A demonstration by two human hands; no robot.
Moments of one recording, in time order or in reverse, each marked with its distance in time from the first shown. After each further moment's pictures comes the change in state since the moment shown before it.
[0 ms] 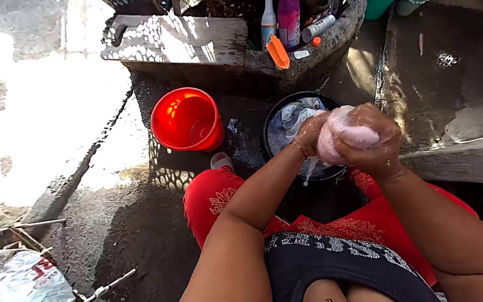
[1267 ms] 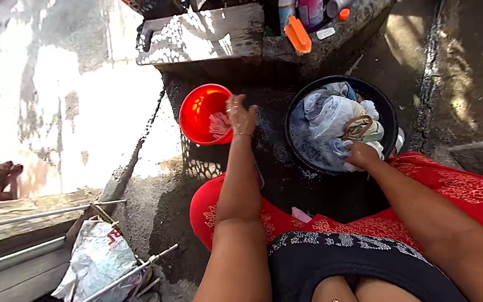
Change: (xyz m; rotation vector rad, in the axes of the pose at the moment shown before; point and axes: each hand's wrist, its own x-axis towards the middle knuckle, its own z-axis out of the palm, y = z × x) left_hand -0.030 0.093 -0.189 1.547 0.738 0.107; right_hand -0.132 0.158 0.048 -0.537 -1.114 1.018
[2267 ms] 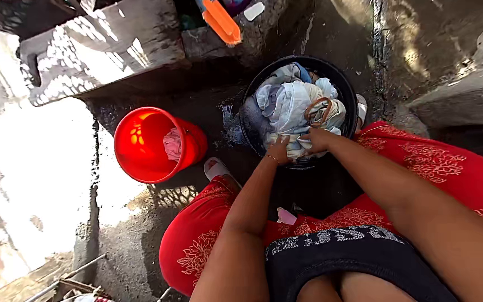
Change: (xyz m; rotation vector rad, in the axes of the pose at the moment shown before) left_hand -0.051 0.069 0.244 0.251 -1.059 0.233; right_hand 0.071 0.029 0.022 0.068 -0.237 -0.149
